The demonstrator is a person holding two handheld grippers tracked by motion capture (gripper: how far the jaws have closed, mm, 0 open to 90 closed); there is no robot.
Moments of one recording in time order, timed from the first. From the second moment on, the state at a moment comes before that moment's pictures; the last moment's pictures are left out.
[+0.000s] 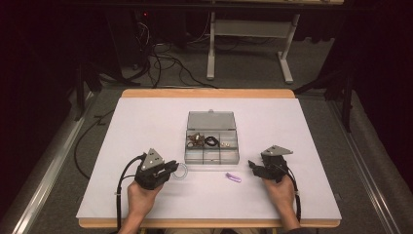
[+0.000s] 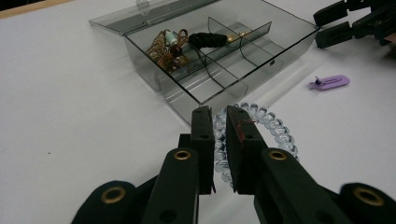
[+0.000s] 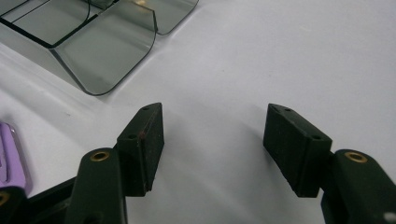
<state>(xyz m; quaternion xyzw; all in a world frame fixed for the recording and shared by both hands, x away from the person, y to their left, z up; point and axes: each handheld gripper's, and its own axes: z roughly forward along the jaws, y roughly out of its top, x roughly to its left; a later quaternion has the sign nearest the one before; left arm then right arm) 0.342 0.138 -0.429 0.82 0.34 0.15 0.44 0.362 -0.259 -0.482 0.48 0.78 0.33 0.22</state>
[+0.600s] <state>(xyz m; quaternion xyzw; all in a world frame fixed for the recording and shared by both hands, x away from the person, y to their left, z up) 0.358 0.124 -0.421 0.81 0.33 0.14 0.45 0.362 -0.259 -0.482 0.48 0.78 0.33 0.22</state>
